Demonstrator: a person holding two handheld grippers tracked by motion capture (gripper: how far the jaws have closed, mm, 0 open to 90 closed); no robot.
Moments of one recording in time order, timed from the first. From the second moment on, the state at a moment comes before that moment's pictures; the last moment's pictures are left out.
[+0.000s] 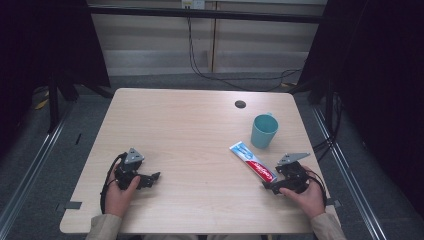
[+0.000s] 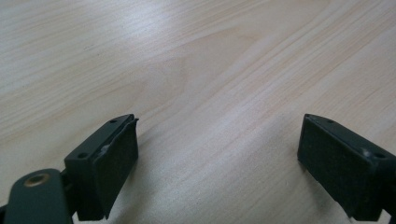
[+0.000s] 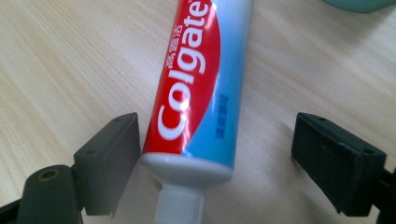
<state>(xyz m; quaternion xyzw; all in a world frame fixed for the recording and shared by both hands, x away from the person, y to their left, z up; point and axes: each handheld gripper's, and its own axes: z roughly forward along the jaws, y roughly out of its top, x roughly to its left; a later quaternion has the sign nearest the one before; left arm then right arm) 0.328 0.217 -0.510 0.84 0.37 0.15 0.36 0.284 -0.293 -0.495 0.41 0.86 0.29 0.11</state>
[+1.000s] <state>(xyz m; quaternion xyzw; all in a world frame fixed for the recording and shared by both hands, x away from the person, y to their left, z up) 0.328 0.217 -0.510 0.84 0.37 0.15 0.36 0.347 -0.231 -0.467 0.37 0.91 0.19 0.07</state>
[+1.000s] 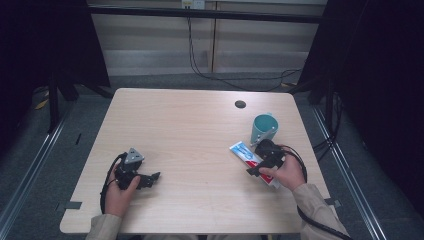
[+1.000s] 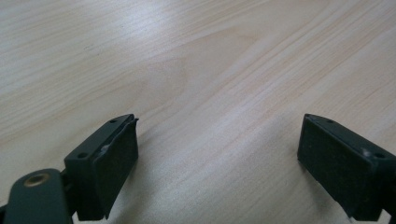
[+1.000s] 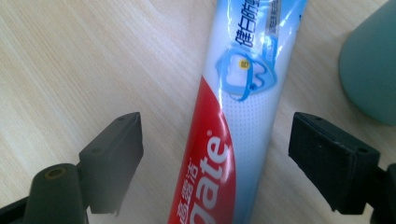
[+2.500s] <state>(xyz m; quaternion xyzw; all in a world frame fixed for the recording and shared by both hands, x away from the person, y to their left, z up) 0.328 0.217 -0.510 0.84 0.37 0.15 0.36 0.363 -0.207 -0.465 0.38 0.92 0.11 0.04</state>
